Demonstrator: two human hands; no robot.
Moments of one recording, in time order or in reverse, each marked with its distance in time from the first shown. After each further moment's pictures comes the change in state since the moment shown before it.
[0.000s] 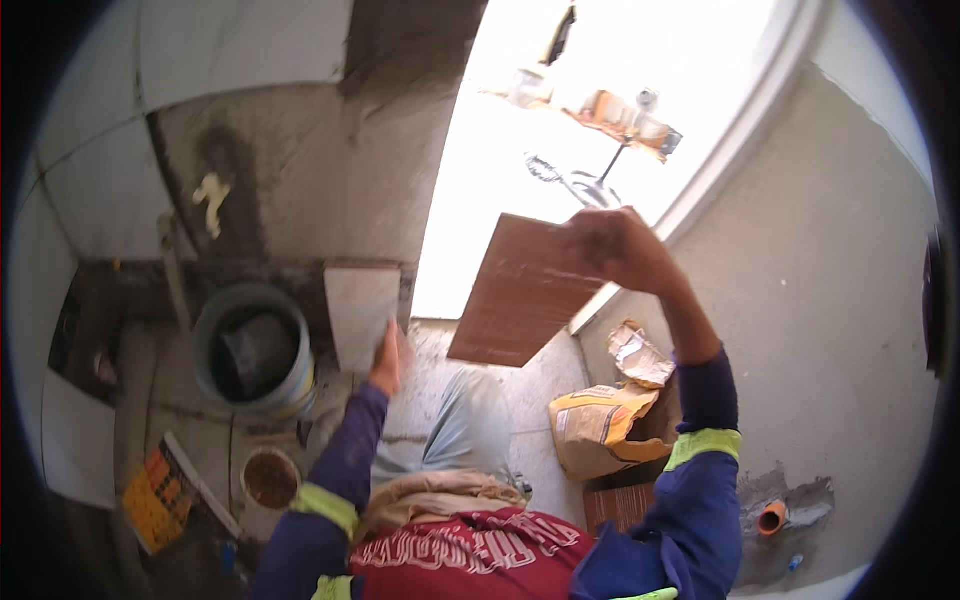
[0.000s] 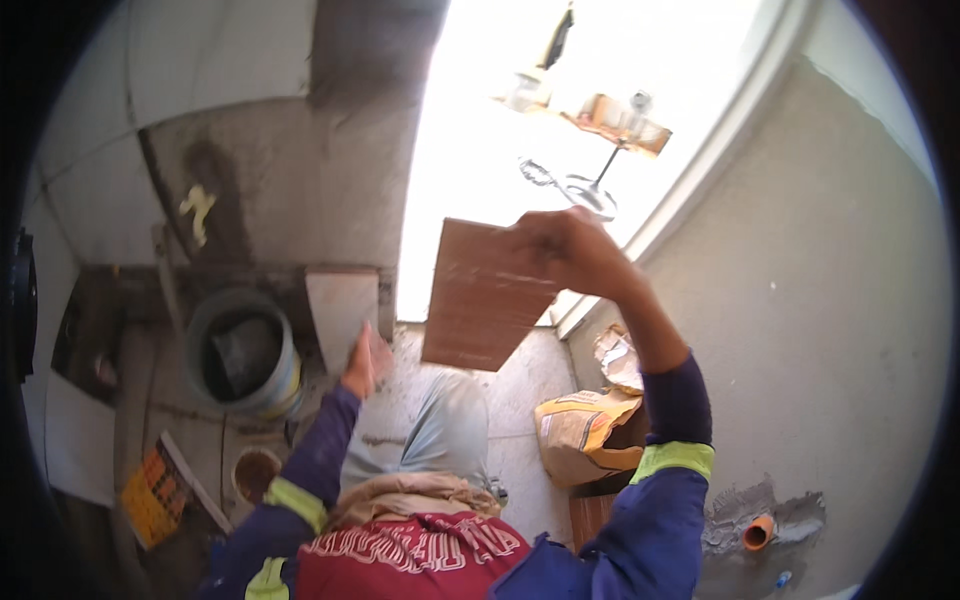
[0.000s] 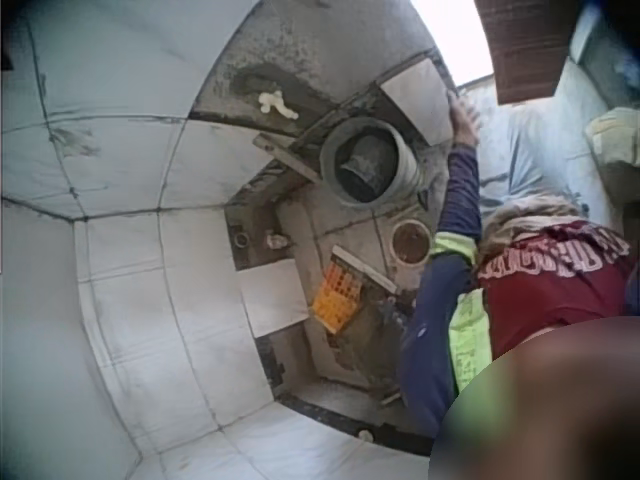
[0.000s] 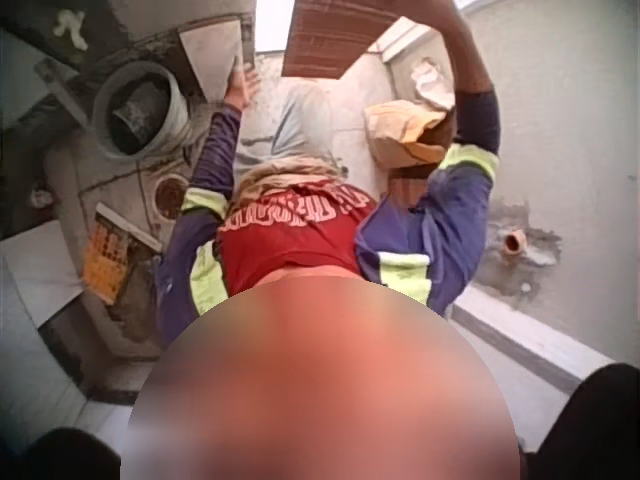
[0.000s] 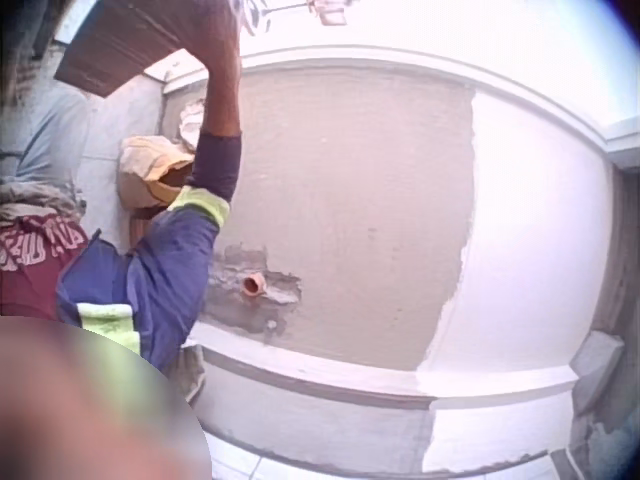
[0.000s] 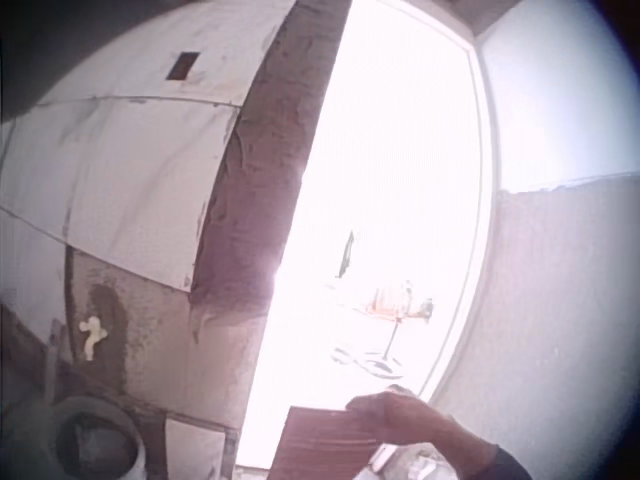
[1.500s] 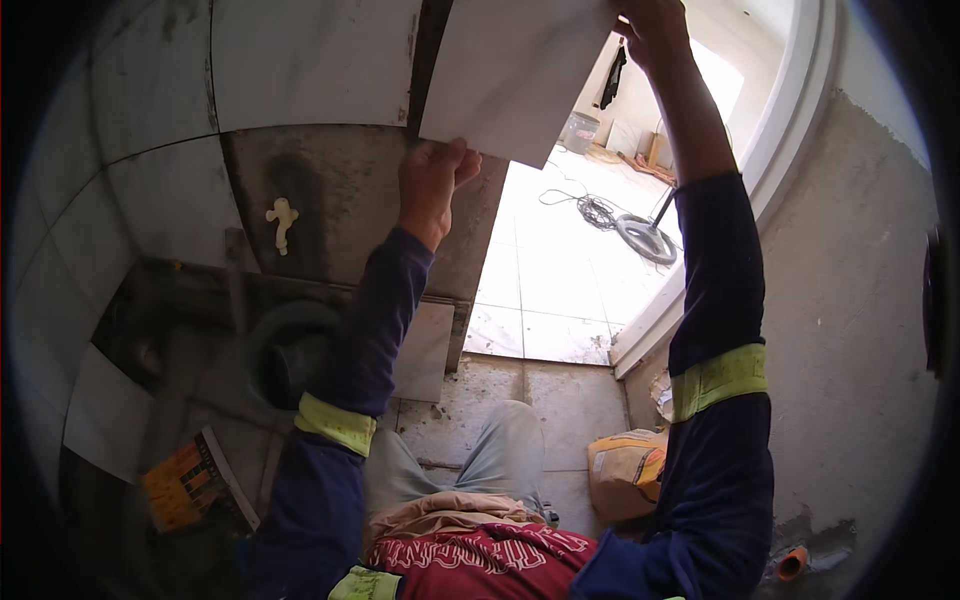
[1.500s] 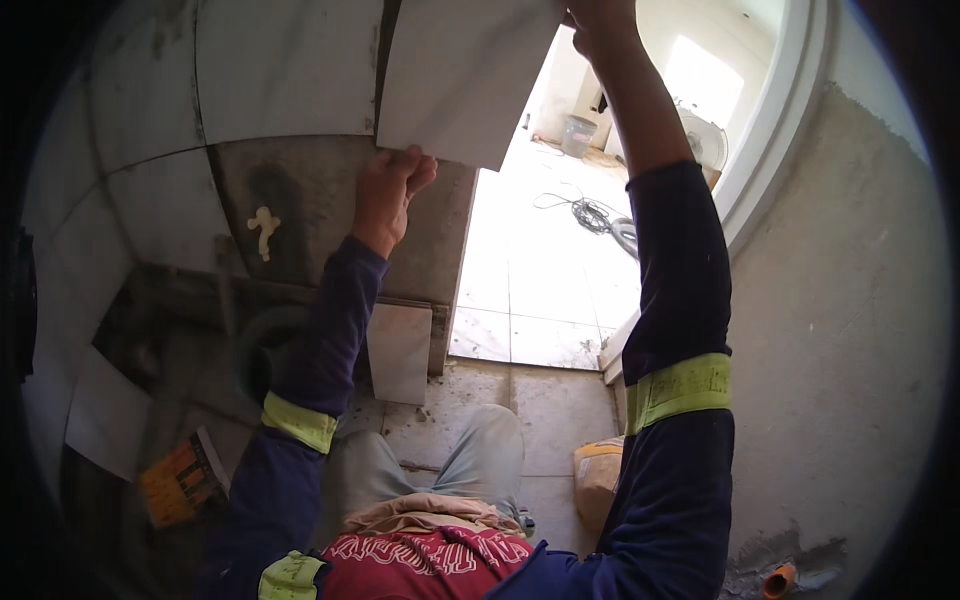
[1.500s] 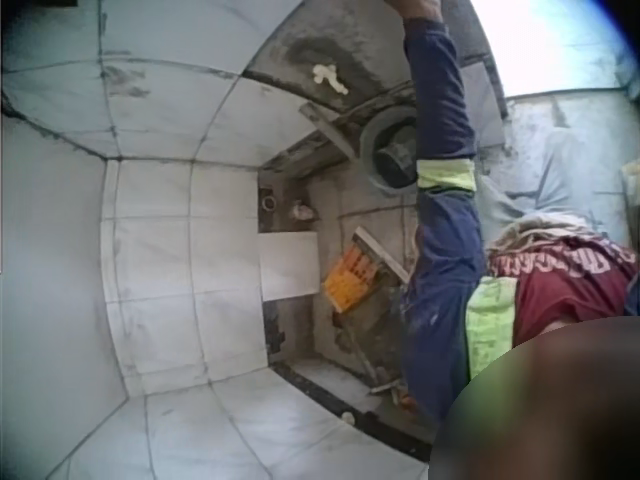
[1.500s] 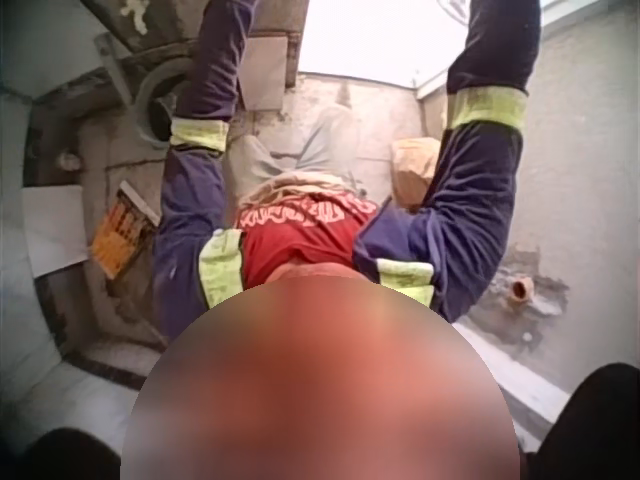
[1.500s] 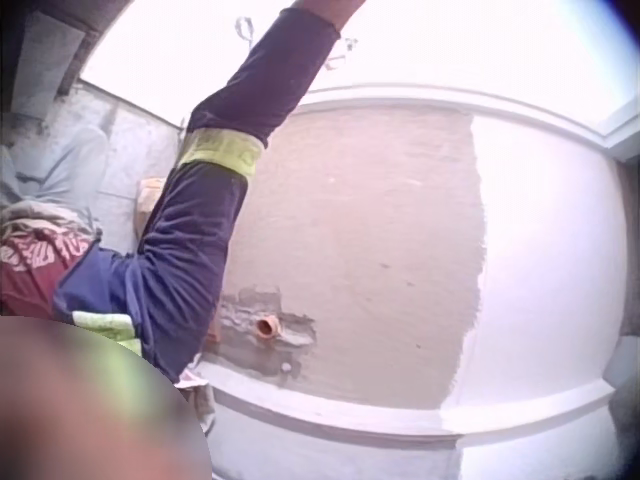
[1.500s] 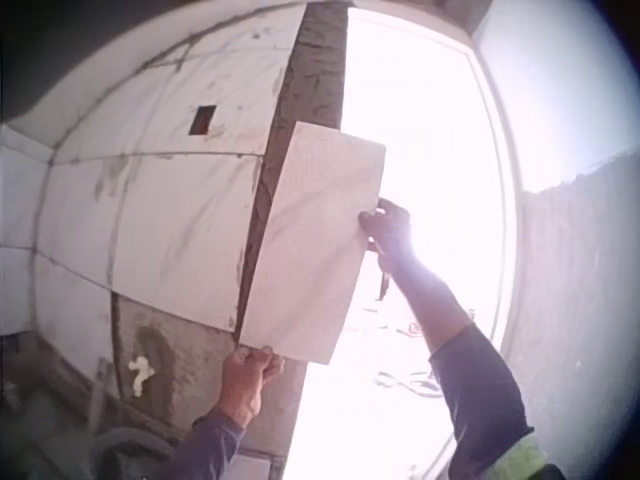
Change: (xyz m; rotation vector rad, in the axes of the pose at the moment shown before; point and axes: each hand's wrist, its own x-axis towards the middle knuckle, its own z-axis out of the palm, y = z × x) left_hand -0.101 0.318 0.168 -0.116 -0.276 0.876; right_hand 0.213 -0.051 -0.144 0.729 0.883 -0.137
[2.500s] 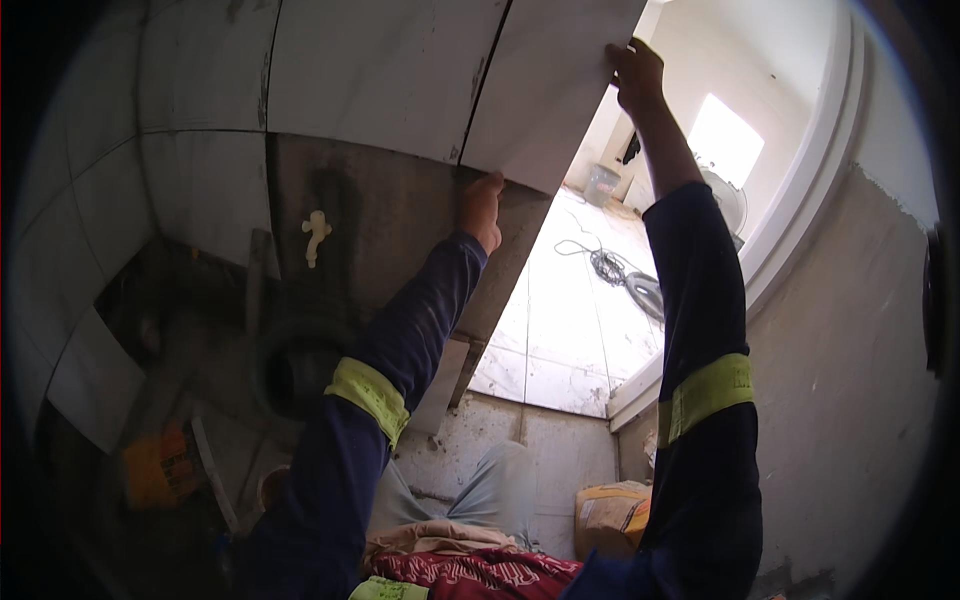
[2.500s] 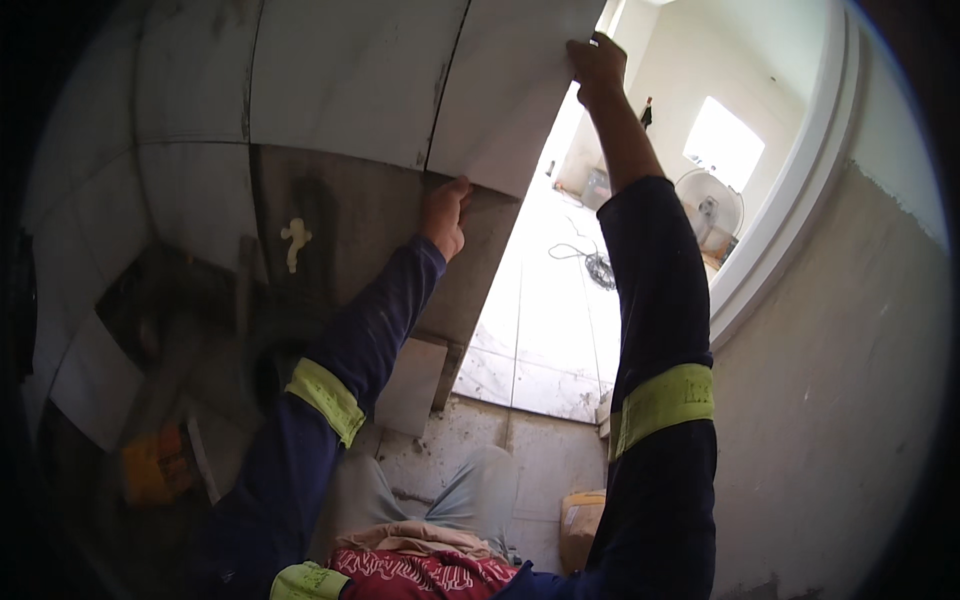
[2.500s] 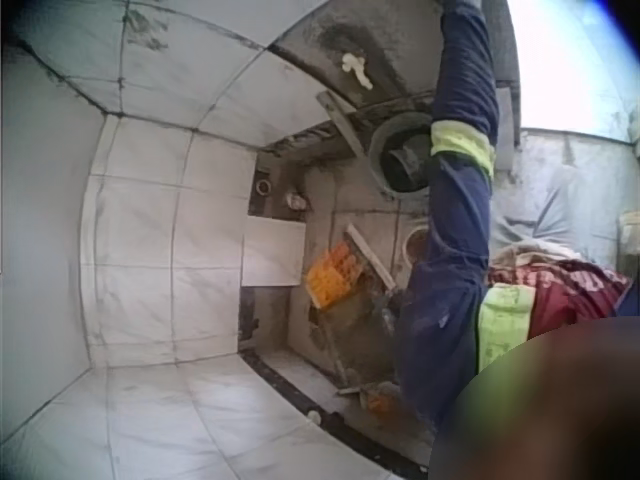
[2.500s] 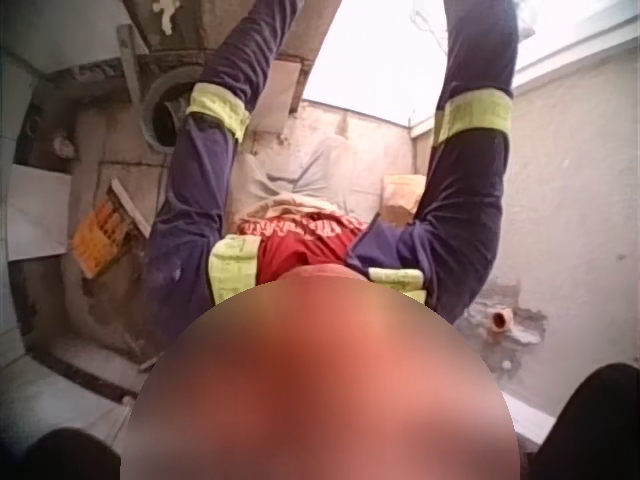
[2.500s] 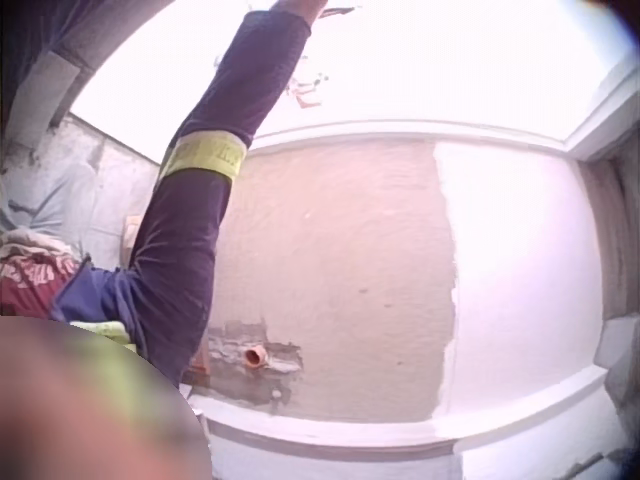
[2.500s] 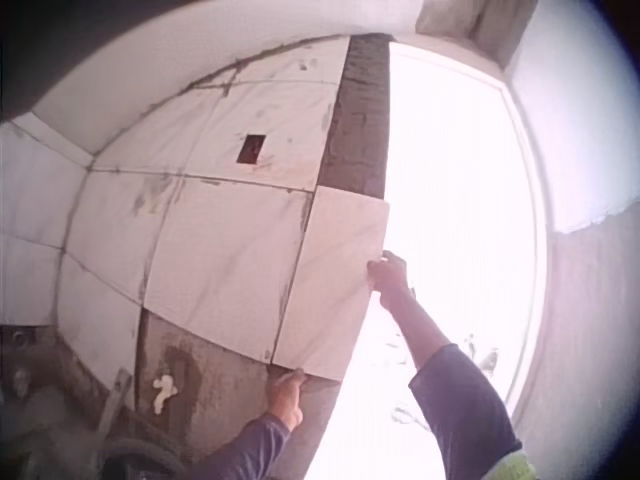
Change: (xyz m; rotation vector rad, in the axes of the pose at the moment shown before) left_hand 0.072 -0.051 -0.013 -0.104 0.148 -0.123; right_hand 0.074 0.095 0.047 0.039 -0.067 0.058
